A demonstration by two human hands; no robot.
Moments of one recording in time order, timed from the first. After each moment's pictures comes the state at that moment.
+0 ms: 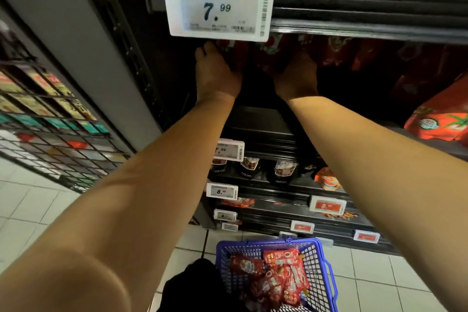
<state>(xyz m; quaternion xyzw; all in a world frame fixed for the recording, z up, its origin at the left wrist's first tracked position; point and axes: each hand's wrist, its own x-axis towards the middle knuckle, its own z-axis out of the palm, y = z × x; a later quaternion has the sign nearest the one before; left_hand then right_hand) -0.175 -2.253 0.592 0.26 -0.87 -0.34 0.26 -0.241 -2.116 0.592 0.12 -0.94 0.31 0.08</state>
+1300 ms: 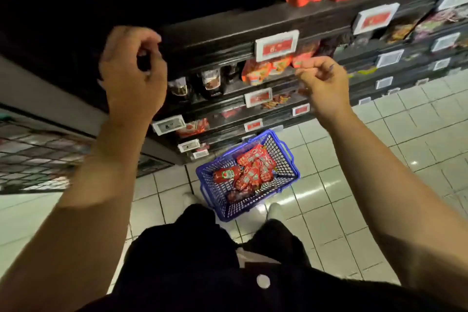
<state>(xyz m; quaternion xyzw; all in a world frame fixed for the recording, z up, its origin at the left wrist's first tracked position) -0.039 -2.209 0.578 -0.10 -0.89 -0.34 0.30 -0.029 -1.878 0.540 -0.16 -0.73 0.67 0.04</state>
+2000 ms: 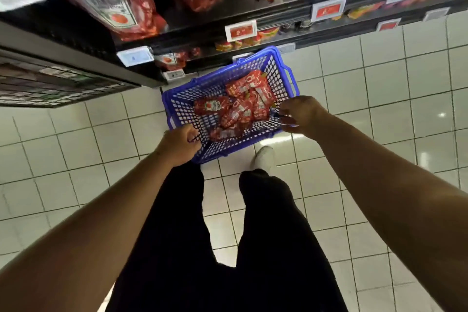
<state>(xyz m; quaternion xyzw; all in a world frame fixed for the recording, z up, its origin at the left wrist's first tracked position) 0.151 -2.084 0.180 0.19 -0.85 -0.24 -0.42 0.060 -1.784 0.196 -0.41 -0.63 0.52 -0.40</state>
